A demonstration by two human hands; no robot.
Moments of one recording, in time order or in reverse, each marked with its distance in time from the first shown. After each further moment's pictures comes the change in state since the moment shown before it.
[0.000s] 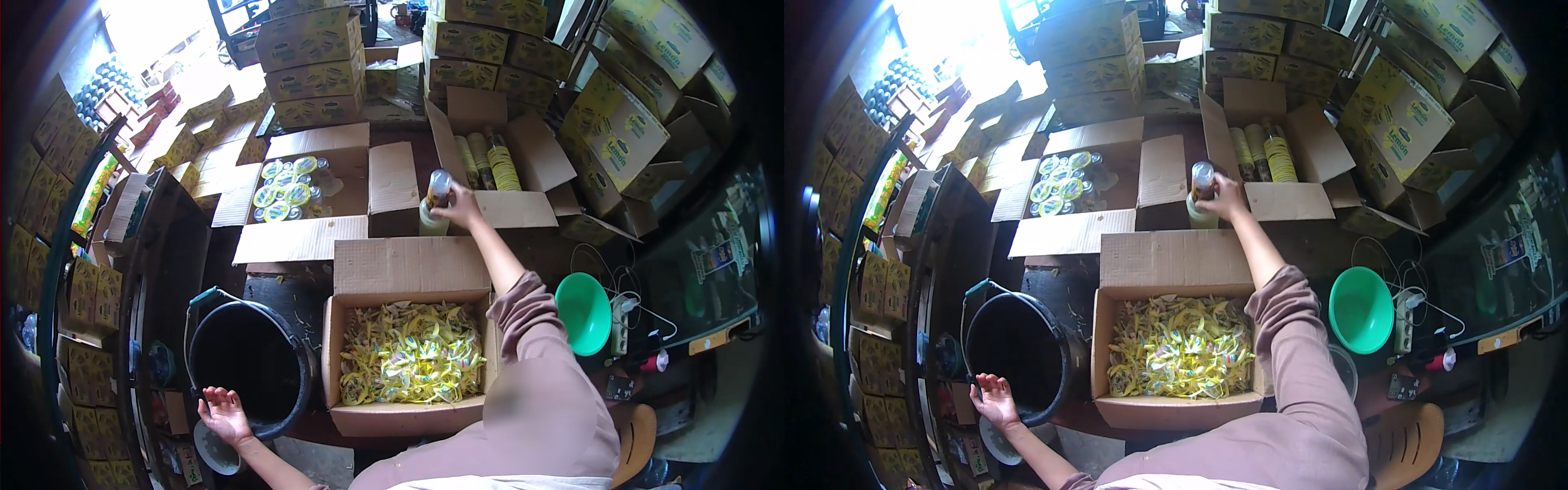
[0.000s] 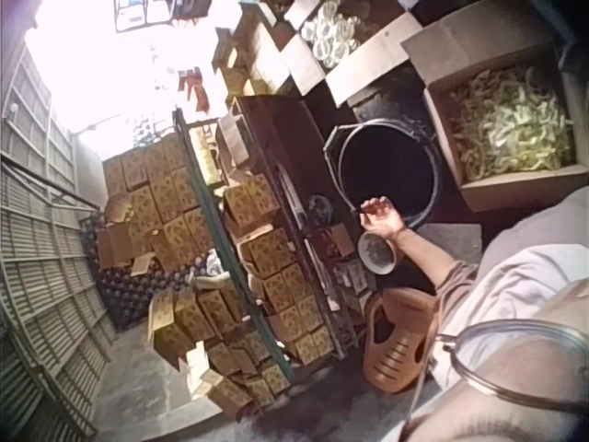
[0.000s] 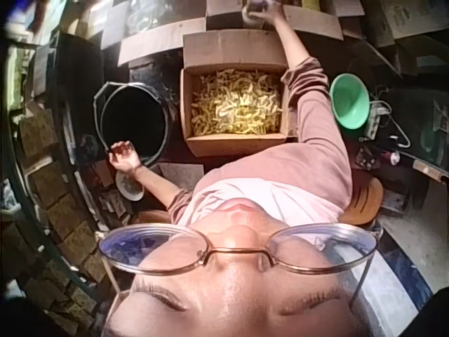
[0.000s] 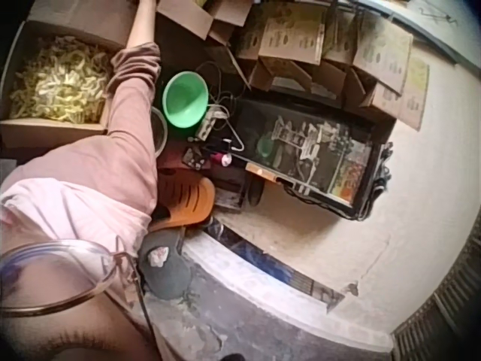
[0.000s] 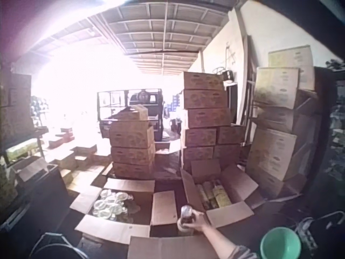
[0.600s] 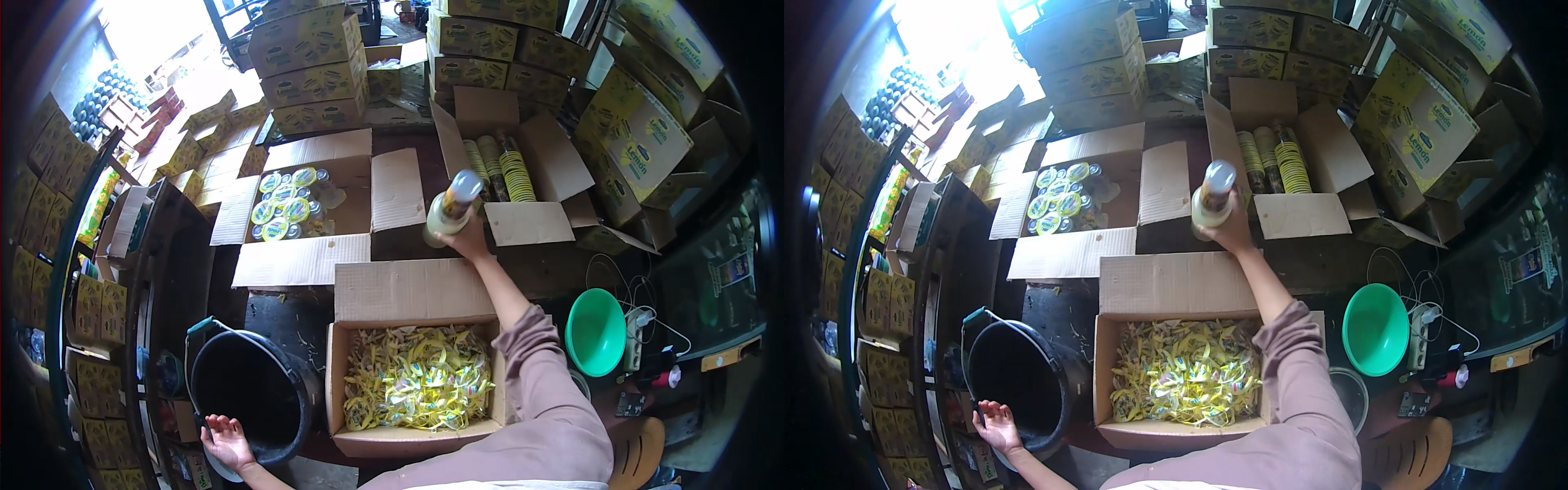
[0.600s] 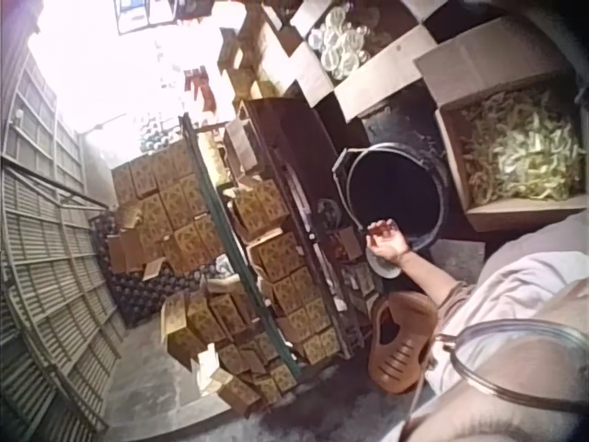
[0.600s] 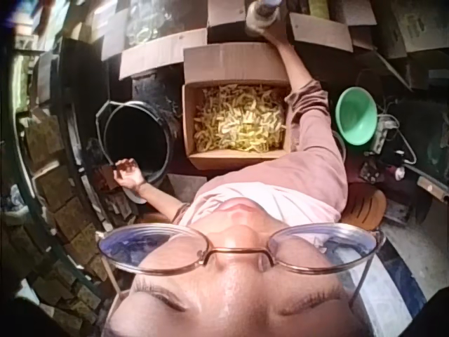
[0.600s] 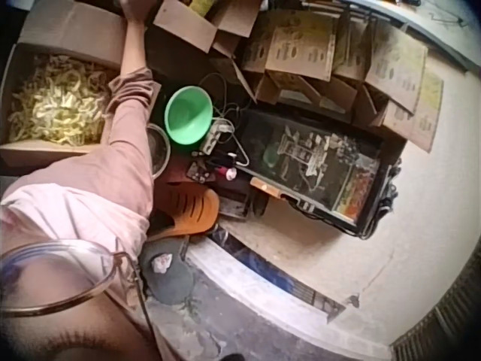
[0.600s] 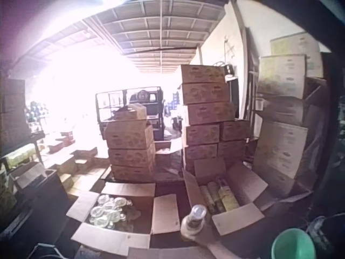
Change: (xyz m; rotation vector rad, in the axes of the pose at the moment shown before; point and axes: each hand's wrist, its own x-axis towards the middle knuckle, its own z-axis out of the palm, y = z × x) left_hand -0.003 0.007 -0.003 0.112 0.086 0.032; right_hand -0.015 0.004 0.022 0.177 0.170 0.044
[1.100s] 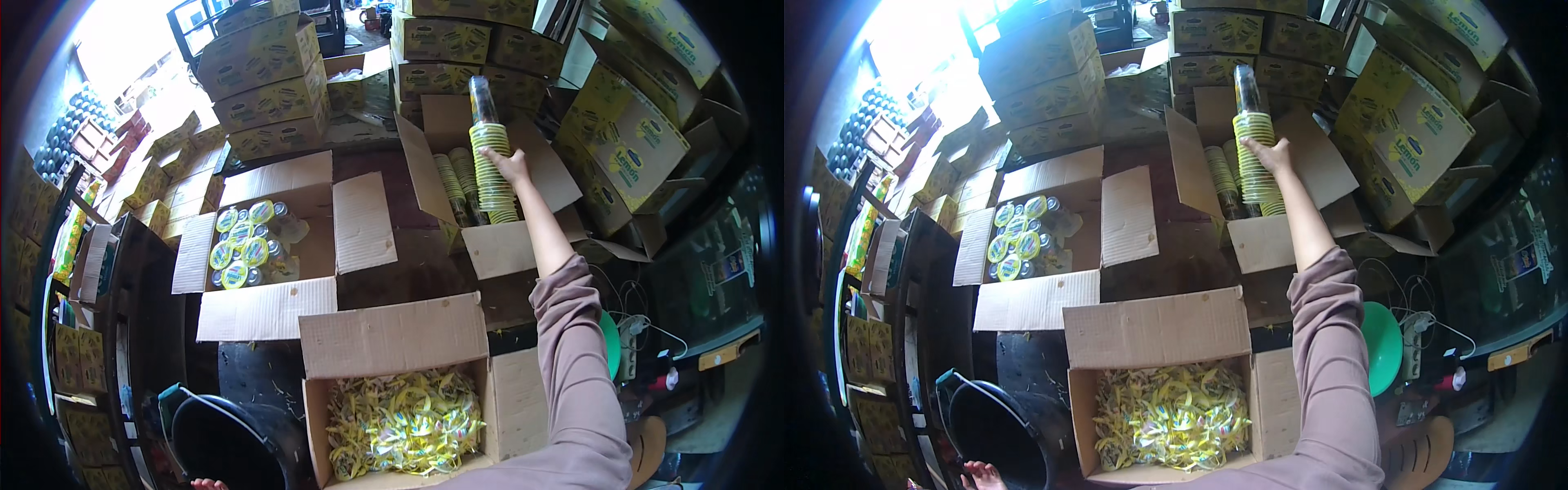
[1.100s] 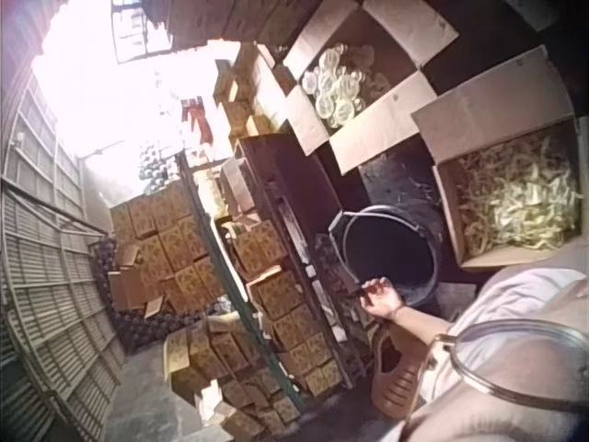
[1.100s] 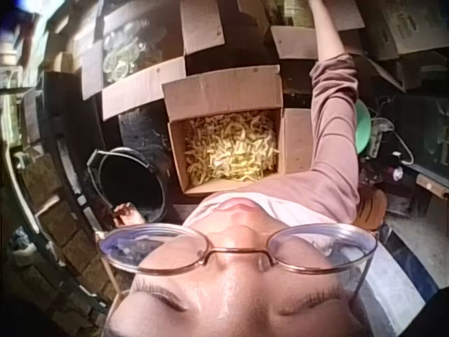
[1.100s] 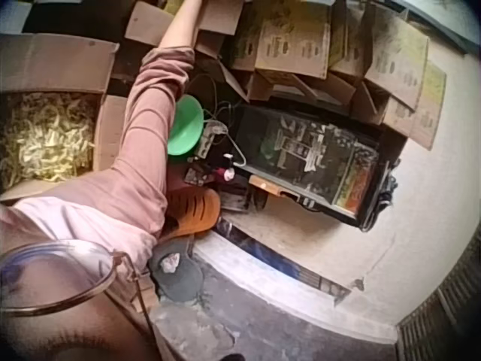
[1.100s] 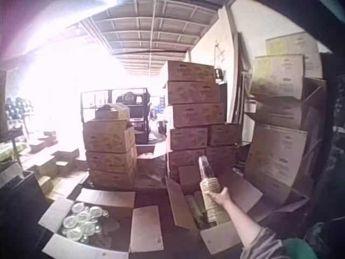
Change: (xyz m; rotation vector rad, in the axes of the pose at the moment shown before) left_hand 0.001 -0.003 0.022 -0.205 -0.233 -0.114; right_hand 0.176 0.089 -0.150 -0.106 0.305 0.348
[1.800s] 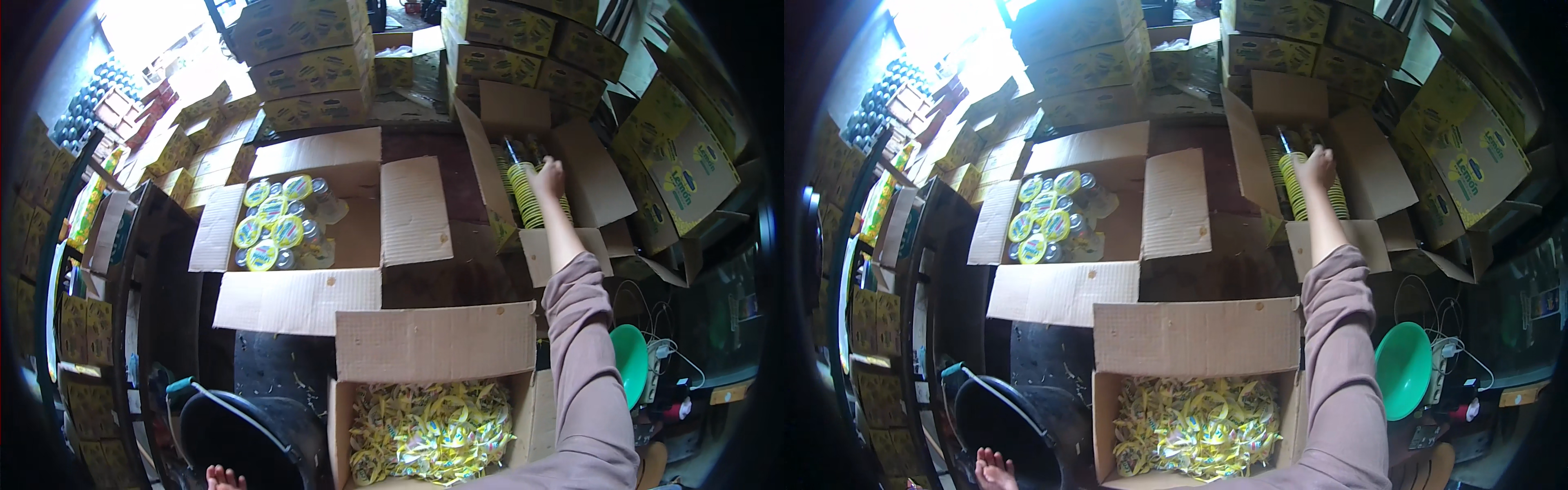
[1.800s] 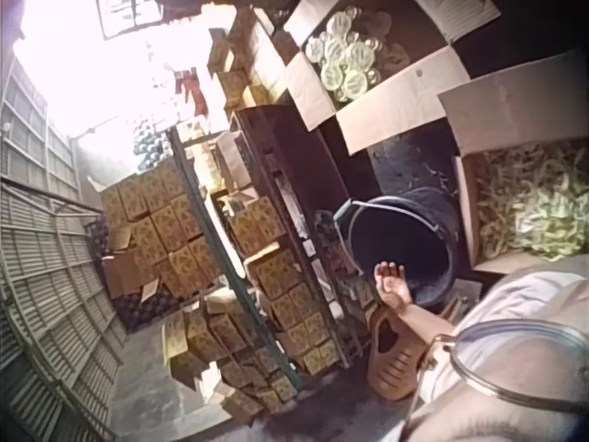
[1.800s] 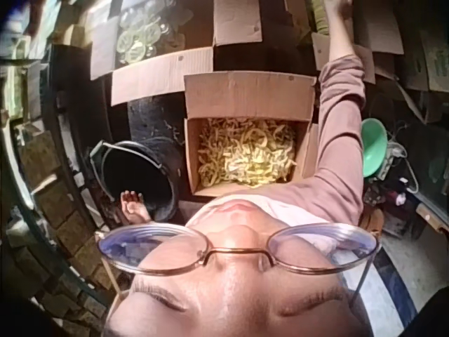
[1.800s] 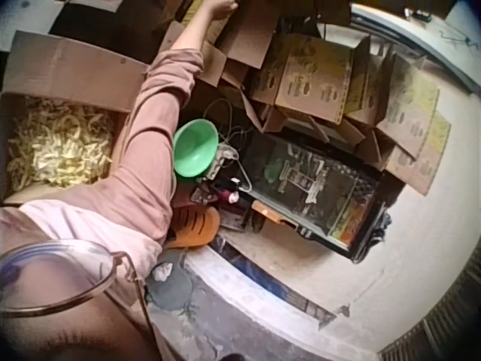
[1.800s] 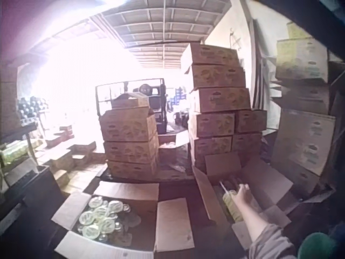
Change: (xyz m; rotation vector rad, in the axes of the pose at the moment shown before) left_hand -0.001 0.000 -0.012 0.610 0.352 -0.055; right_hand -0.022 0.028 0.081 -0.784 0.322 -0.120
